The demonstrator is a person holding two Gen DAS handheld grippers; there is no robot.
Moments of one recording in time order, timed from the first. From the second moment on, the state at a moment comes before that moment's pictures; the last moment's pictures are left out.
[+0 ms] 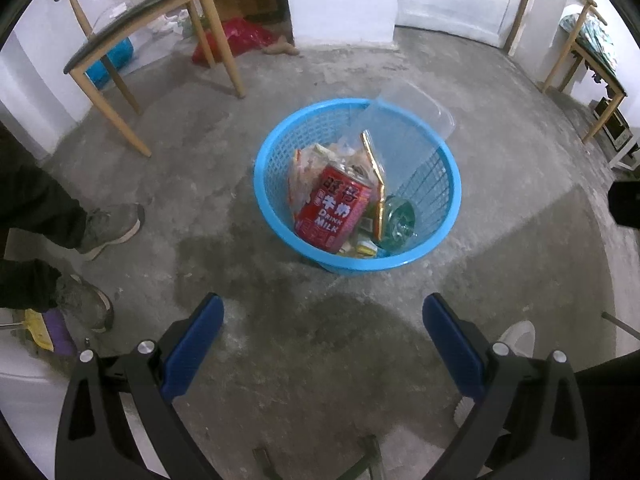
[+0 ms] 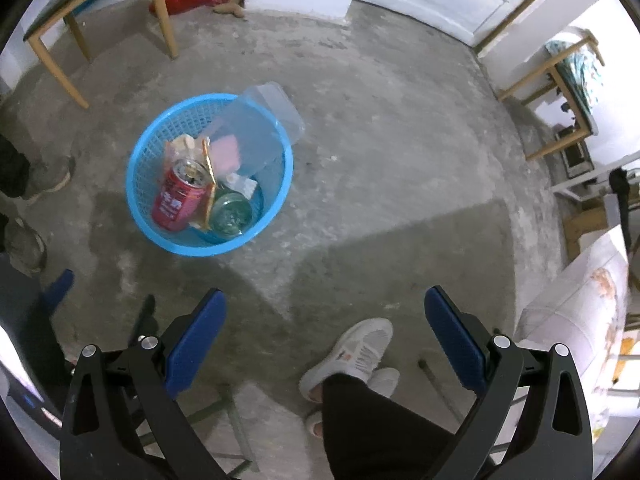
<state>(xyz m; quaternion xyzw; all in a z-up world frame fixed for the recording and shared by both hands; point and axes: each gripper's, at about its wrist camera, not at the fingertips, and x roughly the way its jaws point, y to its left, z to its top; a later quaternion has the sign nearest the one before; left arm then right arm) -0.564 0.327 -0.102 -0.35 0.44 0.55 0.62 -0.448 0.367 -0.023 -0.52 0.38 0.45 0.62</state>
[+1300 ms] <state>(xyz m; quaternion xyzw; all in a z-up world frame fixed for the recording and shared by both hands) -0.564 0.312 -0.098 -0.32 0.44 0.58 0.61 -0.440 0.366 -0.023 -0.49 0.43 0.46 0.60</state>
